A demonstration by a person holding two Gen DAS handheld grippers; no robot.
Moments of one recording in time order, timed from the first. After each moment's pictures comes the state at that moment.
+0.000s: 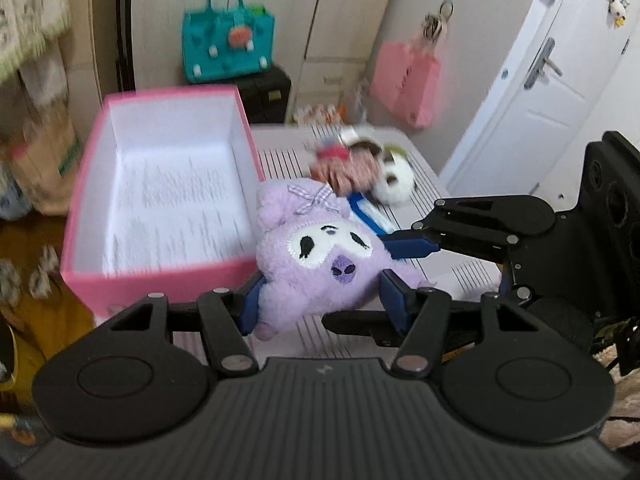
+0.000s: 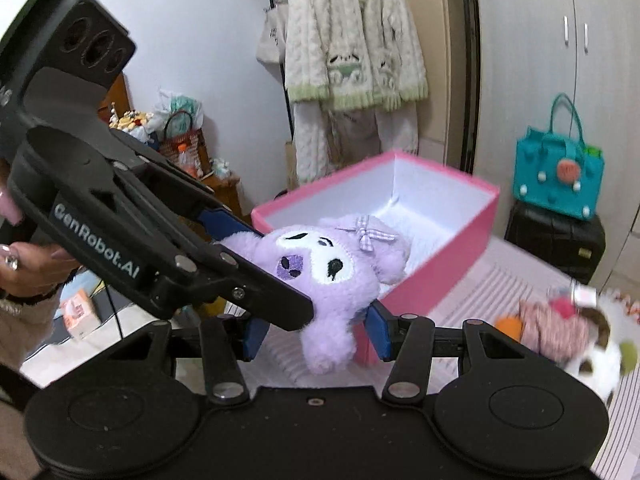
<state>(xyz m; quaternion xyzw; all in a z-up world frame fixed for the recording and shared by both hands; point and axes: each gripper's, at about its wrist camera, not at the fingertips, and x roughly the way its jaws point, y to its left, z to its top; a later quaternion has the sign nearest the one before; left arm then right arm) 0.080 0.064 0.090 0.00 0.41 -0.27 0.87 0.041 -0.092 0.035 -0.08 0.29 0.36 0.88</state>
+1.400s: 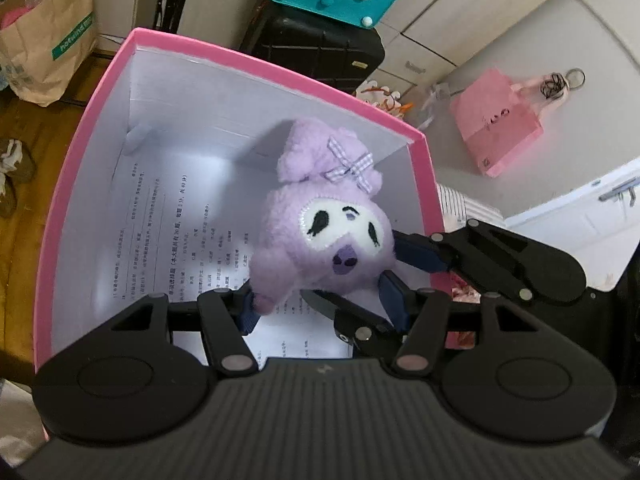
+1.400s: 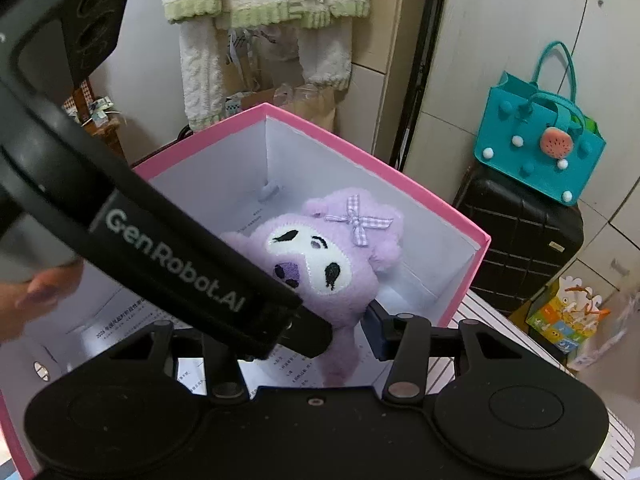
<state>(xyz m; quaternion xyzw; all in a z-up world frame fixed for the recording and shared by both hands) 0.357 0.117 -0.023 -0.18 0.54 -0.21 0.79 0.297 -0.013 -0.023 -0.15 0.41 0.26 0.86</state>
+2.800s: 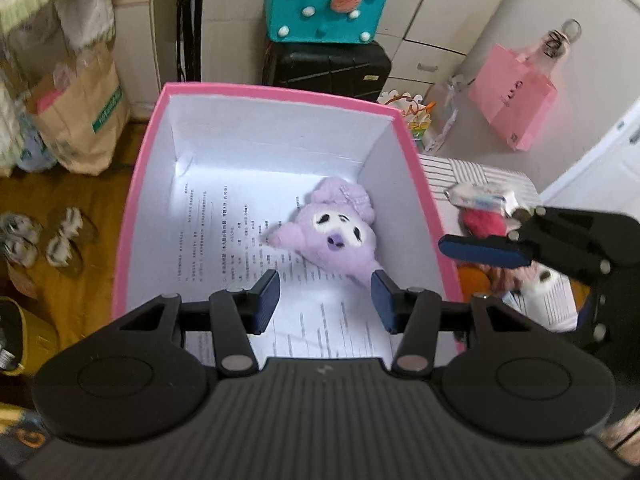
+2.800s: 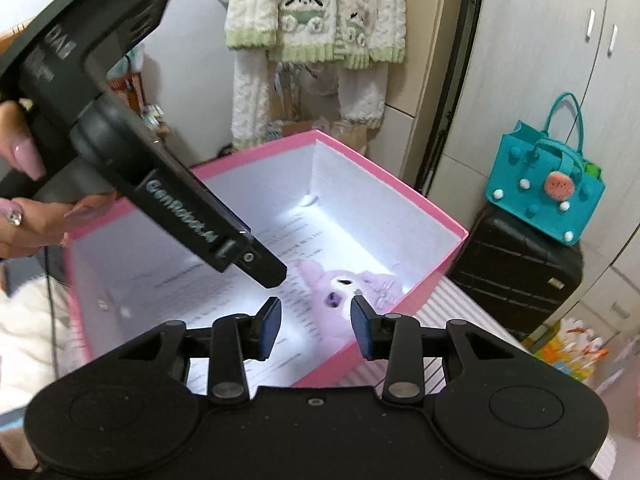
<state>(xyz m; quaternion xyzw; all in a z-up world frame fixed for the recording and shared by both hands) 0.285 0.105 0.029 -0.04 0.49 -0.18 0.85 0.225 -0.059 0.008 -0.17 0.34 0.32 0.87</state>
